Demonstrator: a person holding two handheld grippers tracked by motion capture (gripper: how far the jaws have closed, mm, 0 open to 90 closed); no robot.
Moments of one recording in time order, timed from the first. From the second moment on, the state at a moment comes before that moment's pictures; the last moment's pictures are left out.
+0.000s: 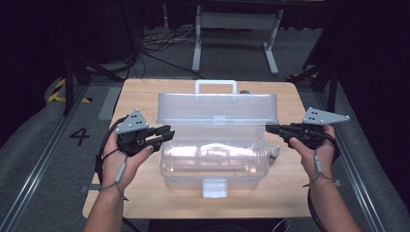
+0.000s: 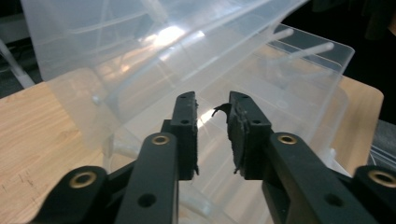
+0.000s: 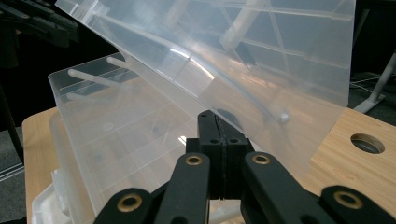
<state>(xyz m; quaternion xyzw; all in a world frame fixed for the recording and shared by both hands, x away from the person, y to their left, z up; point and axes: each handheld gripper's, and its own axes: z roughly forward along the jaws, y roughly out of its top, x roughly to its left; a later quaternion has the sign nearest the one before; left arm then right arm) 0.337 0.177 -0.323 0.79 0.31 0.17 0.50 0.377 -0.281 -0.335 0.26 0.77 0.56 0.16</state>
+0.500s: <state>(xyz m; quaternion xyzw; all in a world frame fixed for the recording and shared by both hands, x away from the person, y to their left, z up) 0.347 0.175 -0.328 0.77 0.33 0.20 0.52 0.376 -0.281 -0.336 0.26 0.77 0.56 0.16</state>
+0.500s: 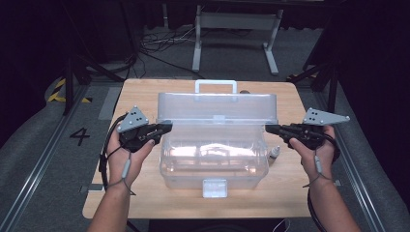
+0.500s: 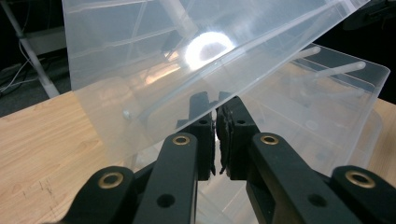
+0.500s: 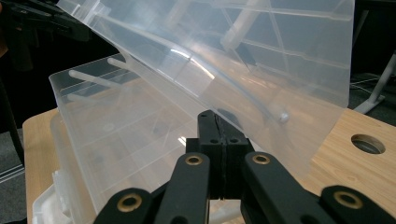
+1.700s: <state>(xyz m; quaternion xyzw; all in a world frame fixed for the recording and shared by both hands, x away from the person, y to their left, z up) 0.369 0.174 -0.307 0.77 0.34 0.21 0.50 0.352 -0.273 -0.319 0.22 0.79 0.55 0.16</state>
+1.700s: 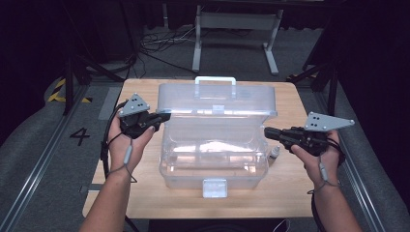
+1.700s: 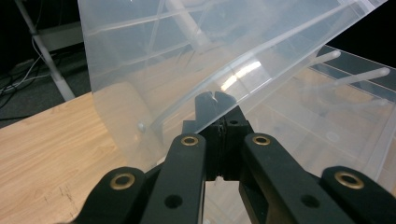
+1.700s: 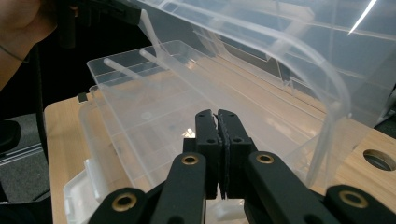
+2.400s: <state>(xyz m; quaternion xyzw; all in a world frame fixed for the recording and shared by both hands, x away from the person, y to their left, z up) 0.385 0.170 -0.296 0.77 0.35 0.22 0.49 0.361 -0.287 -0.314 0.27 0.74 0.55 0.26</state>
